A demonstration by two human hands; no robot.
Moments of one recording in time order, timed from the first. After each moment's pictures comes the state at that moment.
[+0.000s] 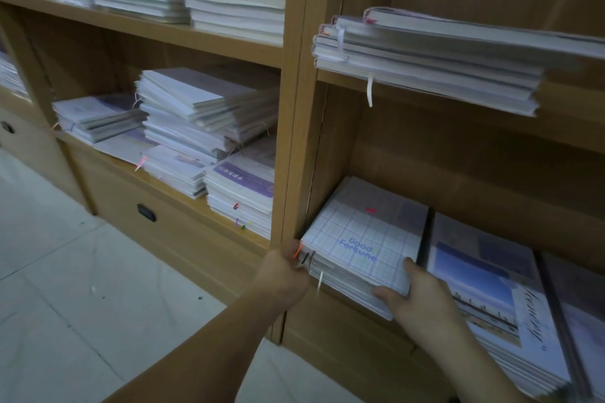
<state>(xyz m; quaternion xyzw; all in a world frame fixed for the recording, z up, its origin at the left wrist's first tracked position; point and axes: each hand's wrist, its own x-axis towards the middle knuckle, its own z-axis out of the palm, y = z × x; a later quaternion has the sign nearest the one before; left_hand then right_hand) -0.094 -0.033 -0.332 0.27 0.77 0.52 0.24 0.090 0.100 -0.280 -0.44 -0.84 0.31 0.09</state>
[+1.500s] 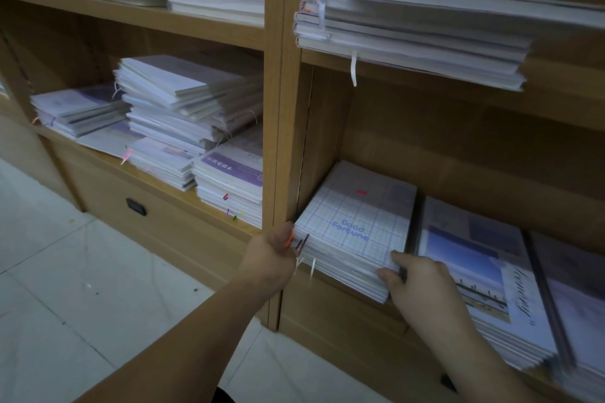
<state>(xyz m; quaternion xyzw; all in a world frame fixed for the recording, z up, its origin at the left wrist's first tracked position) -0.095 -0.036 -0.323 0.28 0.76 0.55 0.20 0.103 0.102 -0.287 -0.41 -0.88 0.20 0.15</state>
